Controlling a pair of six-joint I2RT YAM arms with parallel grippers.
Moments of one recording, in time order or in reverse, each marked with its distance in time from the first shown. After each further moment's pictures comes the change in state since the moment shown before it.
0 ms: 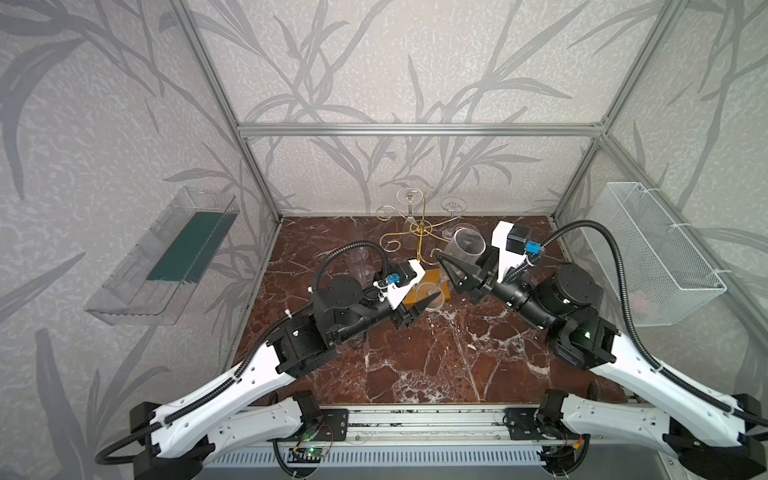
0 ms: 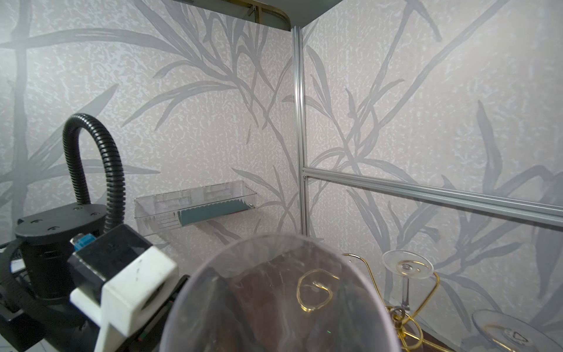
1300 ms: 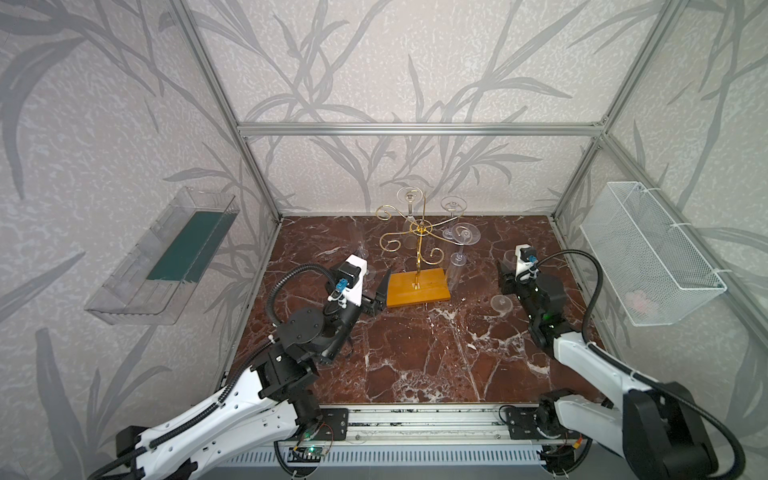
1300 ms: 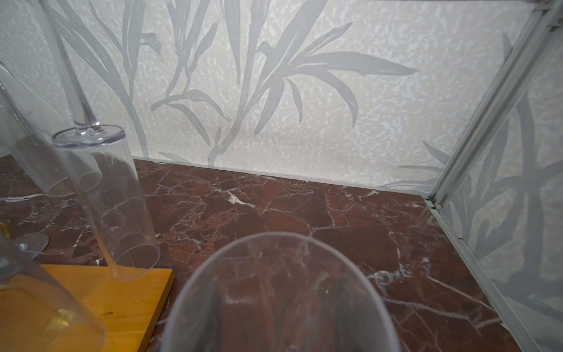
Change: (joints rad) left arm 0.002 -0.202 -0.245 0.282 -0.562 0.039; right arm -0.777 0.257 -0.637 0.516 -0.006 -0.092
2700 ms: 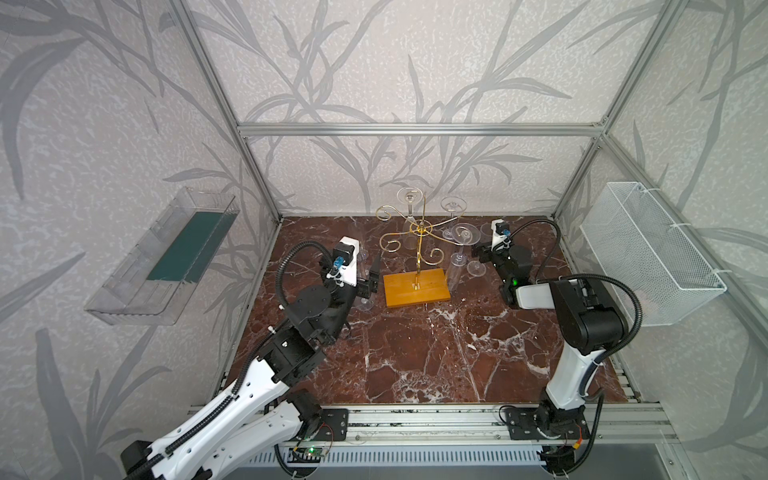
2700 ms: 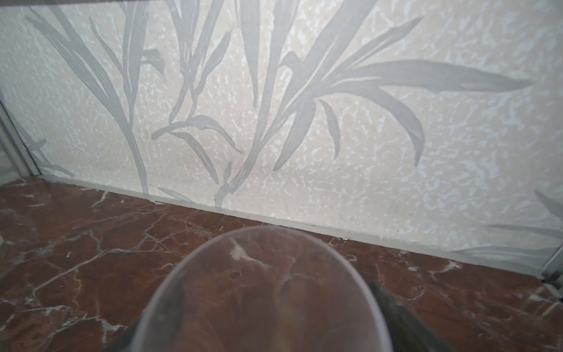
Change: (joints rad) left arm 0.231 0.080 0.044 -0.041 0.119 -0.115; right arm -0.025 0.672 0.337 0.449 -0.111 0.012
